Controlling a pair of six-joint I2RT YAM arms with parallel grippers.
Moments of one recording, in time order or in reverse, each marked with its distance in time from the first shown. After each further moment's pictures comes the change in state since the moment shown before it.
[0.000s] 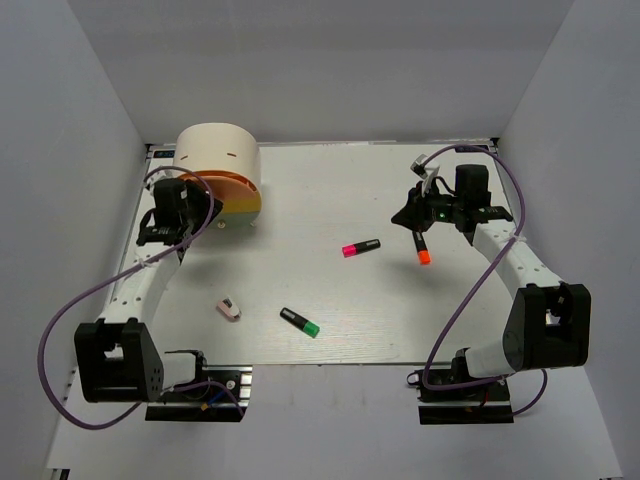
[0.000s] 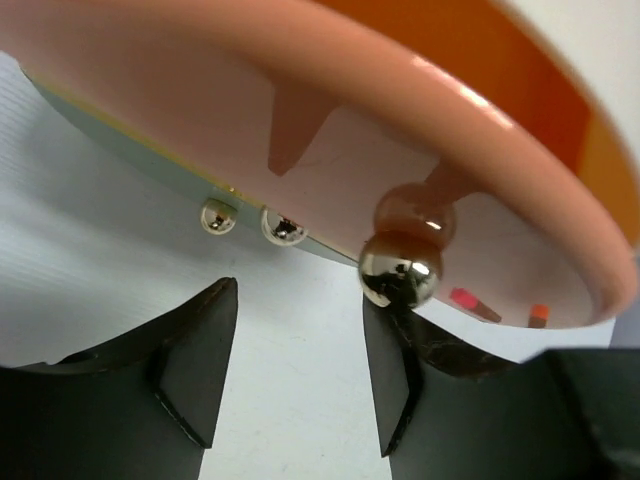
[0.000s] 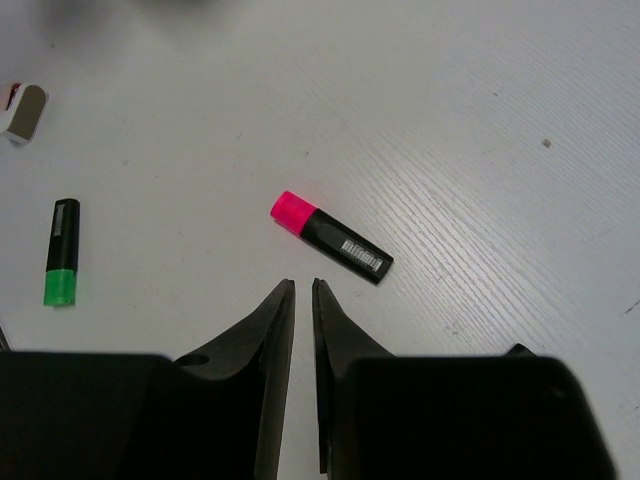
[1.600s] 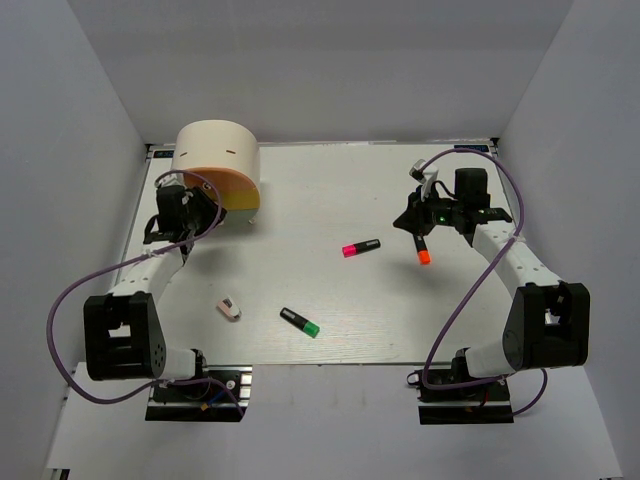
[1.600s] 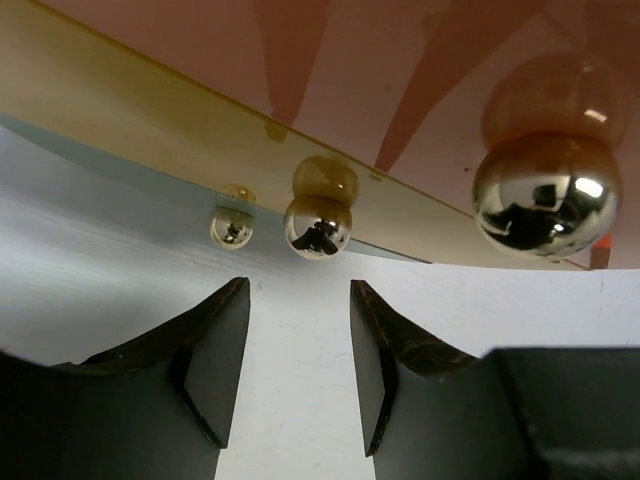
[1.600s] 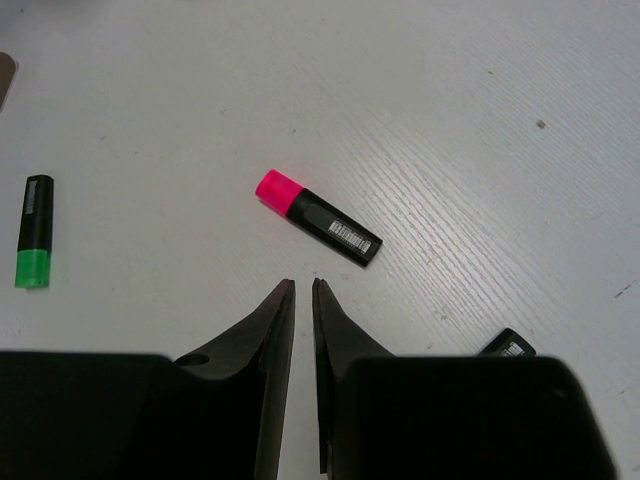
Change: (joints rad) left arm 0.042 0.132 -0.090 0.227 0.150 0.166; right arm -0.004 0.003 -0.017 -0.027 0.019 -0.067
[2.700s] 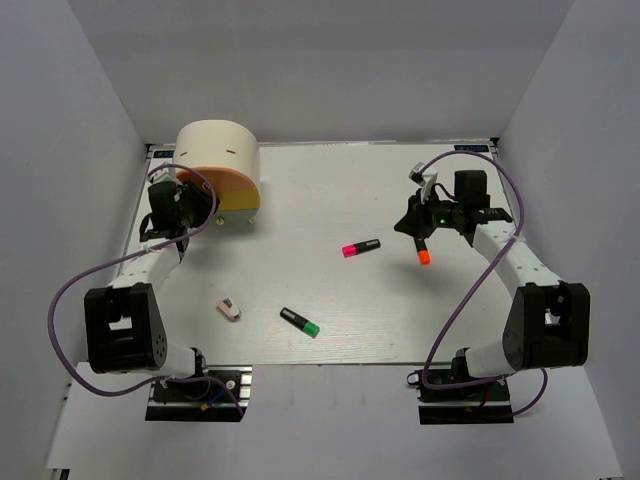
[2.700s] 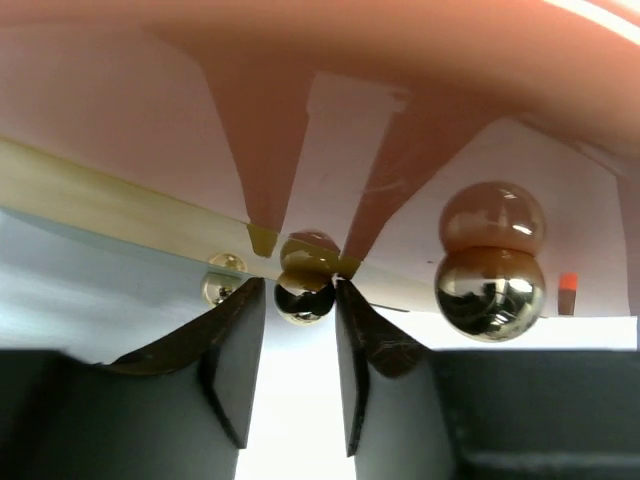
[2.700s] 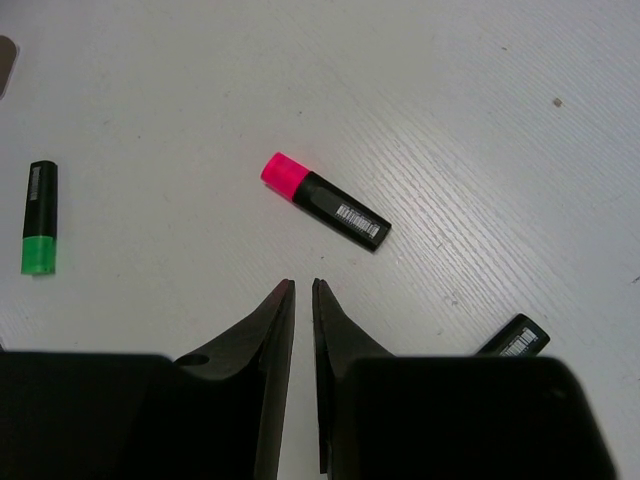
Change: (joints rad) left arm 0.057 0.042 0.009 0.135 0.042 -0.002; right arm -0.003 0.000 0.000 -0.045 0.003 -0.020
